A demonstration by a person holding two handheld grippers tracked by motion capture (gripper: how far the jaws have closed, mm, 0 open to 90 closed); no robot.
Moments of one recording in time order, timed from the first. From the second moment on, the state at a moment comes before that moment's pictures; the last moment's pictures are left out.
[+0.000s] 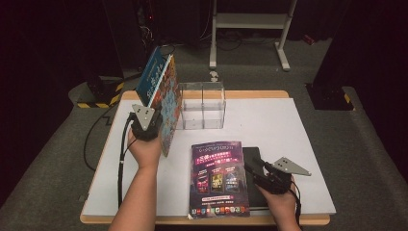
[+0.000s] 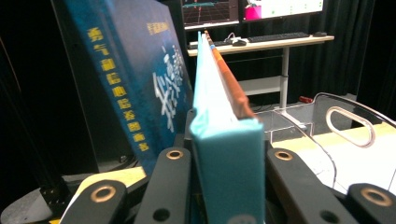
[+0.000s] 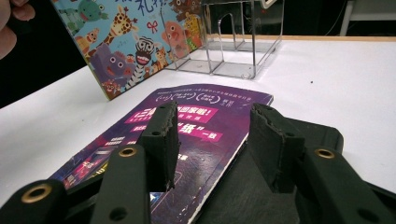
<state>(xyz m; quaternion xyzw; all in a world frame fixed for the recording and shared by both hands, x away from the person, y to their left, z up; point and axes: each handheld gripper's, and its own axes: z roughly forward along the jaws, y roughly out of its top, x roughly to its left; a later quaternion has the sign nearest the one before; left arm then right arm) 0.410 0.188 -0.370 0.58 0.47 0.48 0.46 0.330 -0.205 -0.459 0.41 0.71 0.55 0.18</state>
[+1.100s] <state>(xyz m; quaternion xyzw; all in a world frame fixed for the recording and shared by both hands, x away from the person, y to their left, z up) 0.395 0.189 -0.371 0.58 0.48 0.48 0.46 0.330 -0.200 -0.462 0.40 0.72 0.54 0.18</state>
